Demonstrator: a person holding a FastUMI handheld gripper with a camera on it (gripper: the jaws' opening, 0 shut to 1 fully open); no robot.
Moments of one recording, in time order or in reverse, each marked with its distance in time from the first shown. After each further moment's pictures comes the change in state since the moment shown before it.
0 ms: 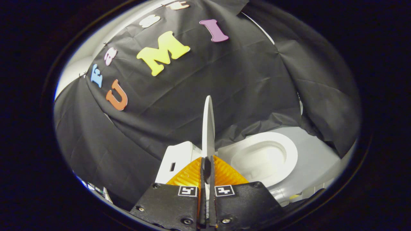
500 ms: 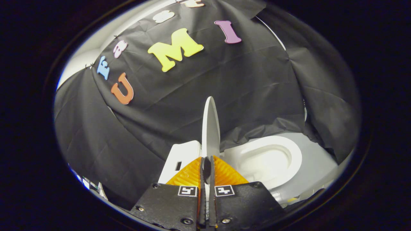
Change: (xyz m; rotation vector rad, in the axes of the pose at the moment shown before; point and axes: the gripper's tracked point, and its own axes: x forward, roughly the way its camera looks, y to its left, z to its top) arm 0.006 0.044 -0.009 -0.062 -0.004 0.010
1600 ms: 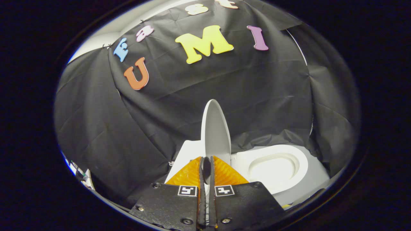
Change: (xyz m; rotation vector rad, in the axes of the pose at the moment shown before) arm 0.024 0.100 -0.030 -0.191 -0.013 -0.011
